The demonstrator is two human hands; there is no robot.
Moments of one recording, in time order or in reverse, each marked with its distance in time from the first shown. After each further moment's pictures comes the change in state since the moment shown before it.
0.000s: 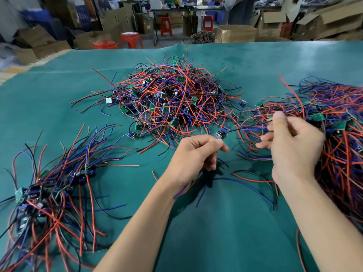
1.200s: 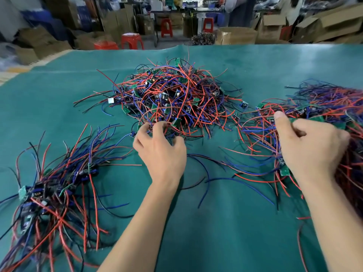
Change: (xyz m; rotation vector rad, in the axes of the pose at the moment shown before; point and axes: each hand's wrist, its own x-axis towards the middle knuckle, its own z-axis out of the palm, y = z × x) left_hand -0.002 0.006 -0.024 0.844 0.885 -0.054; right_hand 0.009 -0.014 -0.031 -0.915 0.045 -0.491
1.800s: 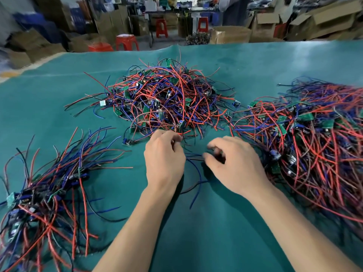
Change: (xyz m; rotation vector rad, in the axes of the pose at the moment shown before) left_hand -0.005 -0.001 0.009 -0.001 -0.037 0.300; right_hand -0.051 -0.046 0.032 0.286 -0.565 -0.322
